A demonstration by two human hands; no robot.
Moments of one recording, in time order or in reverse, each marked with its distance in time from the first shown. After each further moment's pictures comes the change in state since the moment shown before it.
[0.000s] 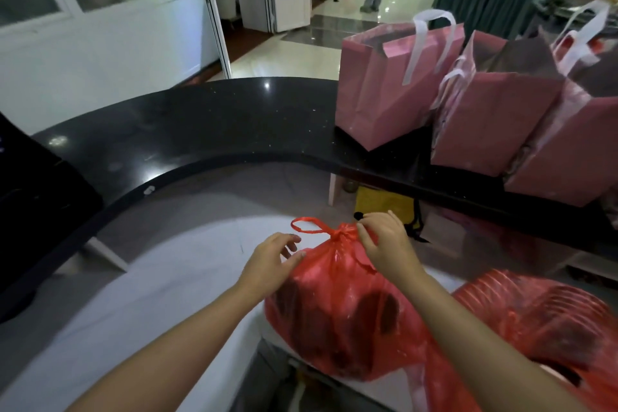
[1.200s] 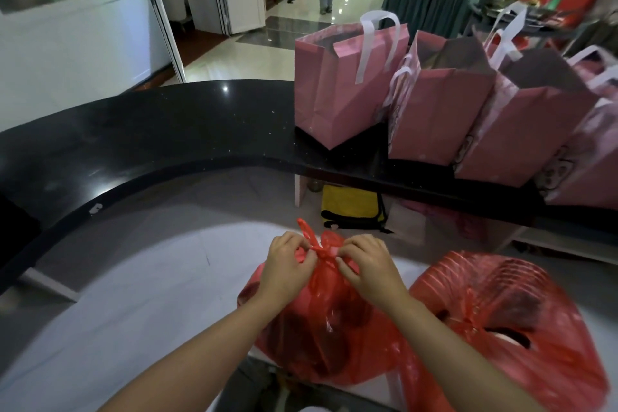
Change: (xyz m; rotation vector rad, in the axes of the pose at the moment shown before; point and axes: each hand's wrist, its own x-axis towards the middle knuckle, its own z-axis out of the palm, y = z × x) left_hand 0.012 0.063 0.065 -0.105 0.090 0.042; right_hand -0.057 0.010 -0.019 -0.106 -0.074 -0.059
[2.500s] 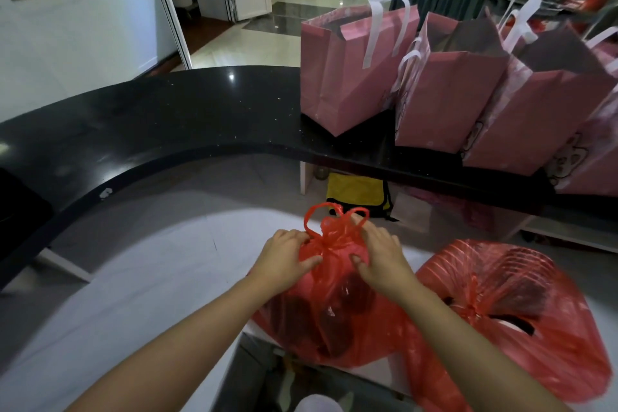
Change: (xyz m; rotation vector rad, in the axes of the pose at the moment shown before) left_hand -0.003 -0.012 -0.024 0.343 -0.353 0.082; right_hand -0.009 0.007 -0.004 -0.008 -0.245 0.231
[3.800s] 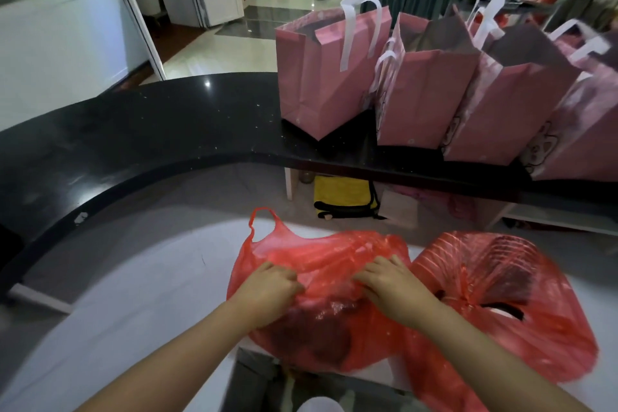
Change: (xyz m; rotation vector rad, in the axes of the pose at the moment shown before) left_hand -0.019 -0.023 0.001 0.601 -0.323 0.435; right_hand -0.042 0.019 -0.011 -0.276 -0.196 -0.216
